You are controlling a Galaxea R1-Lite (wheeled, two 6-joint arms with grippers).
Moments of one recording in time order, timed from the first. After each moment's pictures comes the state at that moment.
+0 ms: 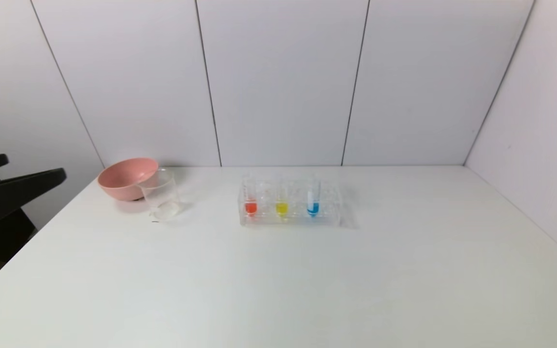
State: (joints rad) left arm -0.07 0.93 -0.81 -0.01 -0.32 -0.04; right arm 0.00 0.00 0.00 0.00 0.00 0.00
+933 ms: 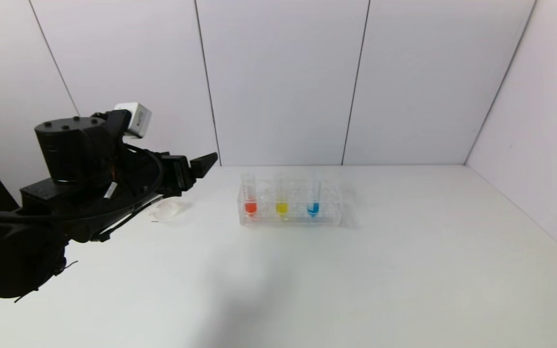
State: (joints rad) left arm -0.37 1.65 -0.74 -0.85 0.03 -0.16; right arm 0.00 0.00 0.00 0.00 0.00 0.00
